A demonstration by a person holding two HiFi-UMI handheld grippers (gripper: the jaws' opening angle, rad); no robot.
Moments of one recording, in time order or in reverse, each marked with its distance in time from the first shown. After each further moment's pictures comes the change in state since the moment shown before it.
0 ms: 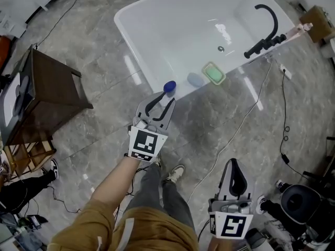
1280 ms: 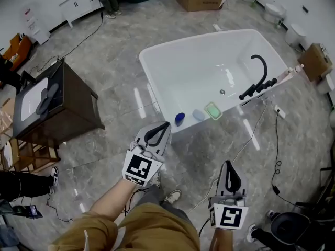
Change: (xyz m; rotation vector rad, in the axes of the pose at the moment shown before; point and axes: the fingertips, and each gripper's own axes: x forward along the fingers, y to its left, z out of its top) left arm -0.122 0.014 0.162 -0.023 -0.125 0.066; right arm -0.031 0.008 0.105 -0.088 -0.127 0.076
